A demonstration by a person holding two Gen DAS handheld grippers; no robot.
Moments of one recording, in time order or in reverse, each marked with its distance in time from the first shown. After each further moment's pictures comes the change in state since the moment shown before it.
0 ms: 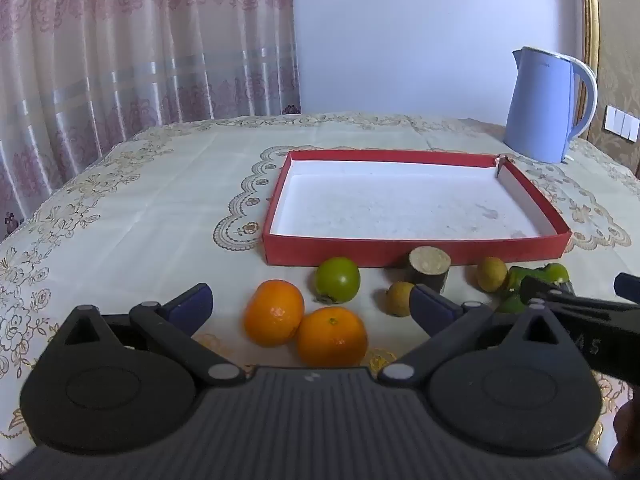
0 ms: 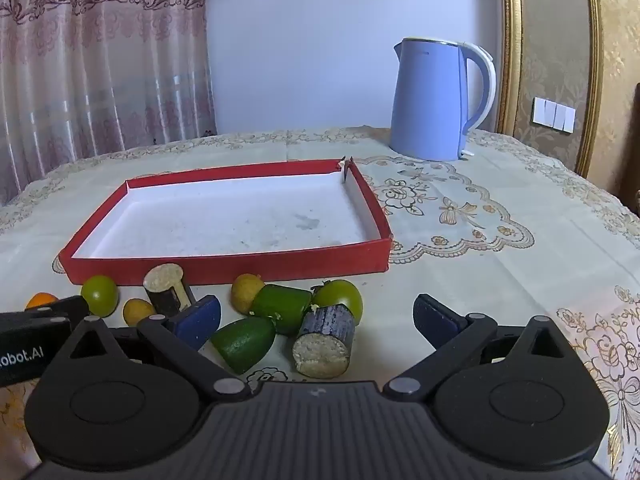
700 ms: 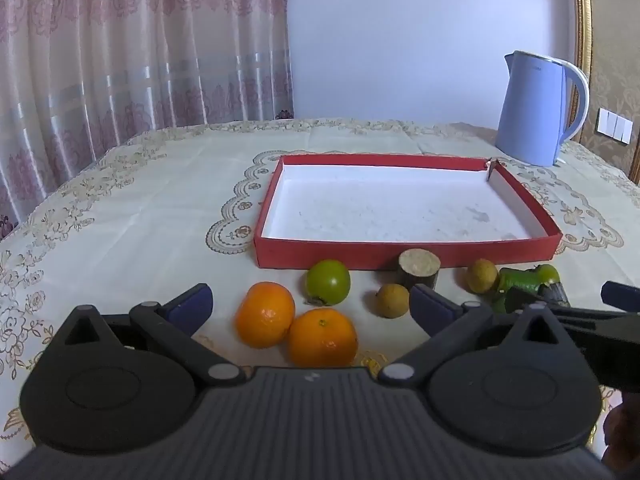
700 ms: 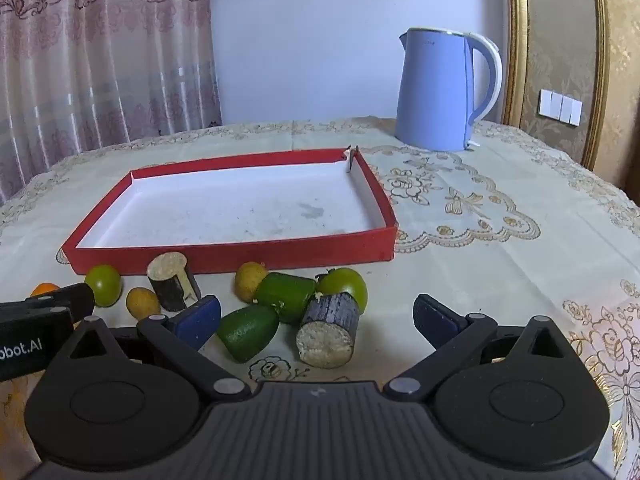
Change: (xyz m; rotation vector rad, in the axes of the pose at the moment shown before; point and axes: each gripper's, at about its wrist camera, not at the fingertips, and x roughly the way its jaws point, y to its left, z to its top) left arm -0.004 -0.003 -0.001 0.013 -0.010 -0.016; right arm 0.001 -0.001 -0.004 -0.011 0.029 0.011
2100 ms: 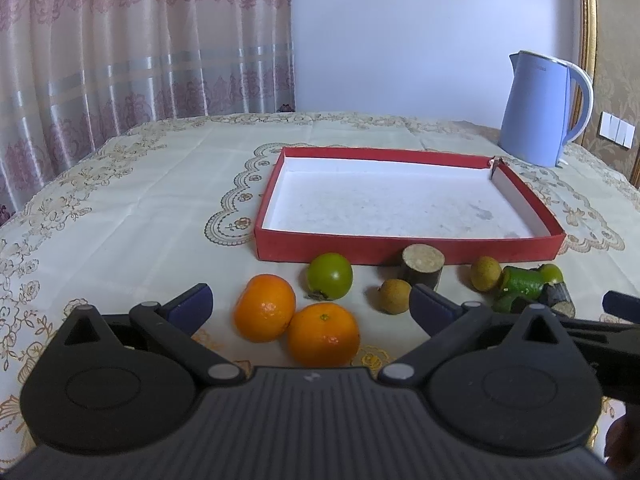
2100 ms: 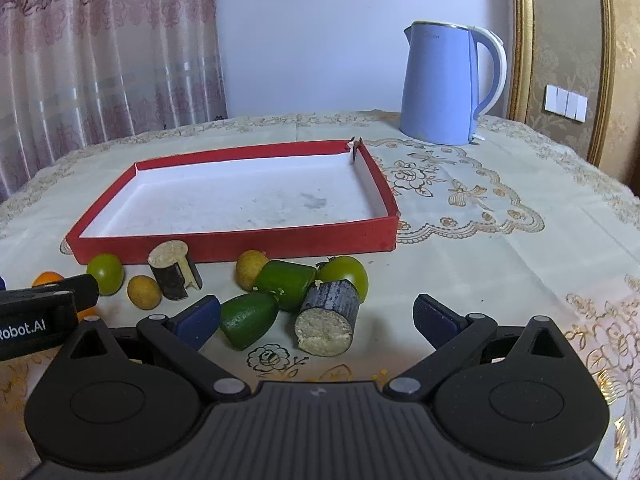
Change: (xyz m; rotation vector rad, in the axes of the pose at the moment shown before) left arm 0.006 0.004 -0.004 -0.026 0.010 -0.007; right arm -0.001 -0.004 -0.004 0.002 0.015 0.022
